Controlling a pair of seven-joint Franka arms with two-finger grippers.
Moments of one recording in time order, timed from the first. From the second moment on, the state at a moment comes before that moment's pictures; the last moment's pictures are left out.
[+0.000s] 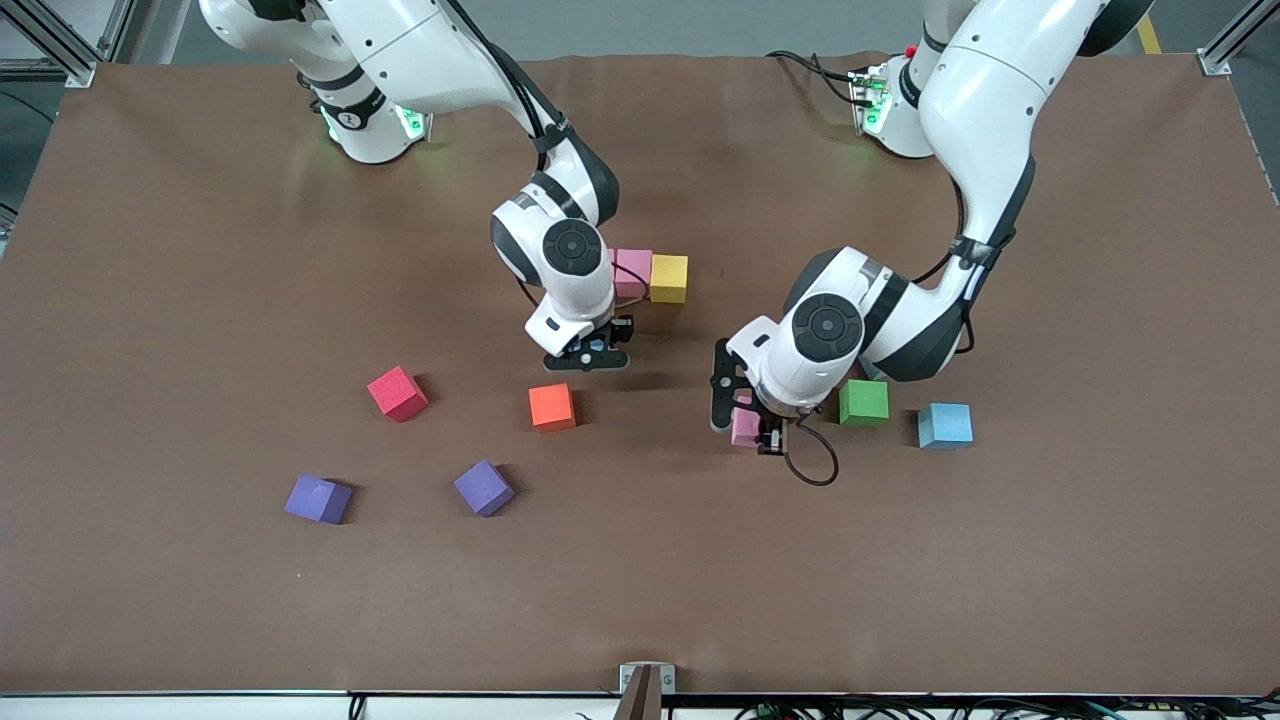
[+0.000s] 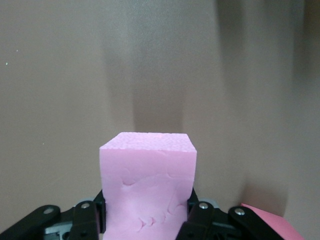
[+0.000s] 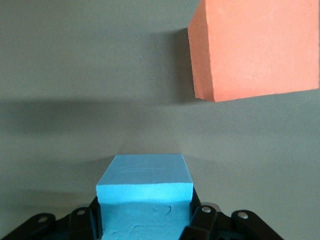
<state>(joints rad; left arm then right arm) -0.29 0.66 -0.29 -1.57 0.20 2.25 1.04 0.76 0.61 -0.01 -1.79 0.01 2.37 0.70</state>
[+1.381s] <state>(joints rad) -0.29 0.66 -0.29 -1.57 0.20 2.25 1.01 0.76 0.62 -0.02 -1.79 0.04 2.37 0.73</state>
